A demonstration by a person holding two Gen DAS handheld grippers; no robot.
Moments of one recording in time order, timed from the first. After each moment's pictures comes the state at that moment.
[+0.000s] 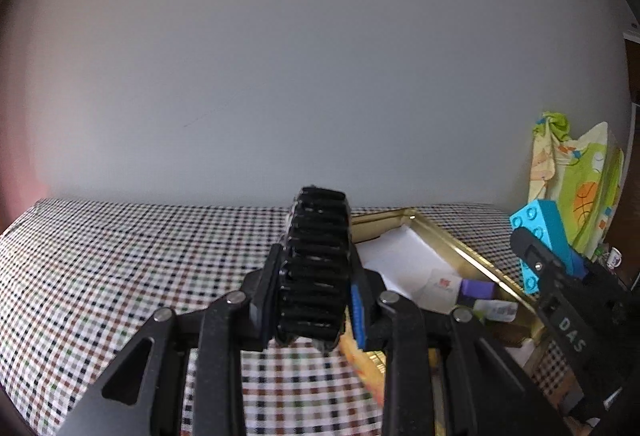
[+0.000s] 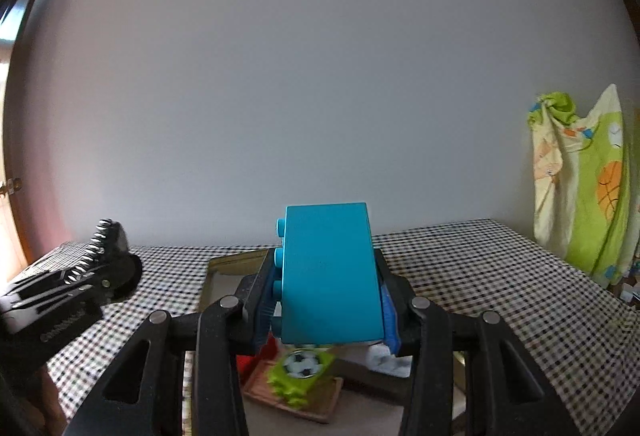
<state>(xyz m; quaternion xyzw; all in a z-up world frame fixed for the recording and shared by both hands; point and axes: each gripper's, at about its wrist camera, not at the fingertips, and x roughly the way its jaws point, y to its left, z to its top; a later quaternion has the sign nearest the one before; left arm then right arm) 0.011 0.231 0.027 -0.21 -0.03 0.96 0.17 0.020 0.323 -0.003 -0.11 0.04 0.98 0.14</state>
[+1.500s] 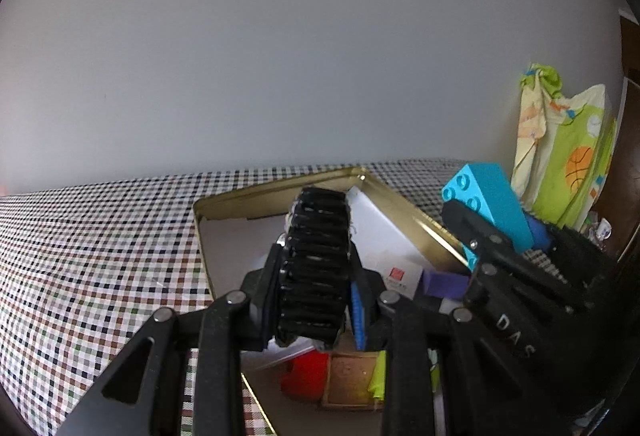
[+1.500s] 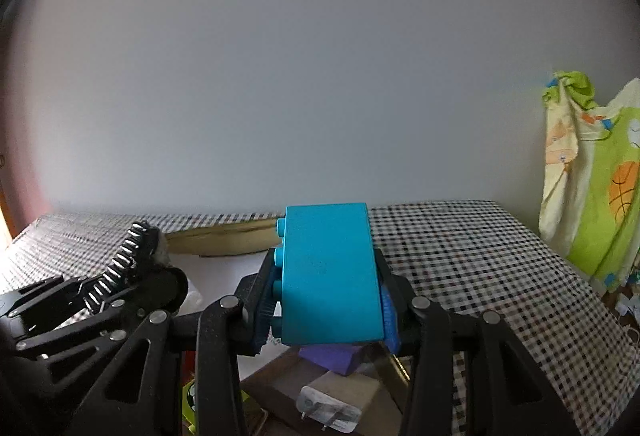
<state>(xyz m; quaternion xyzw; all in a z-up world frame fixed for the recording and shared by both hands) -0.048 0.259 -0.017 -0.29 0.01 0.93 0.22 -0.054 0.360 -0.012 -0.21 0.02 0.97 0.13</state>
